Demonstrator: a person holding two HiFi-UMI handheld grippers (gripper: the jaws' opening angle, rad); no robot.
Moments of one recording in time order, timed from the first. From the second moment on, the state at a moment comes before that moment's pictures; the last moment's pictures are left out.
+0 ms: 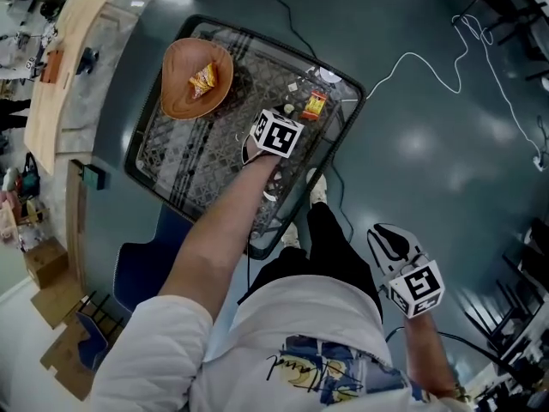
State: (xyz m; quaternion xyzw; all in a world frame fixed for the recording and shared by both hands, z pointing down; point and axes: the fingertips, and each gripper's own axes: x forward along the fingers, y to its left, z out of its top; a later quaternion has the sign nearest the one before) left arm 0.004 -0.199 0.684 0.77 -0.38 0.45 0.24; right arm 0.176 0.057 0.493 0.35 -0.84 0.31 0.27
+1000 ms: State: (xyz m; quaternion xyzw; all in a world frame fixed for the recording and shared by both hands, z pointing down) left arm -0.193 -0.233 0.546 0.74 -0.54 0.31 0.26; right arm 0.100 0.001 0.495 0.23 -0.89 0.28 0.28
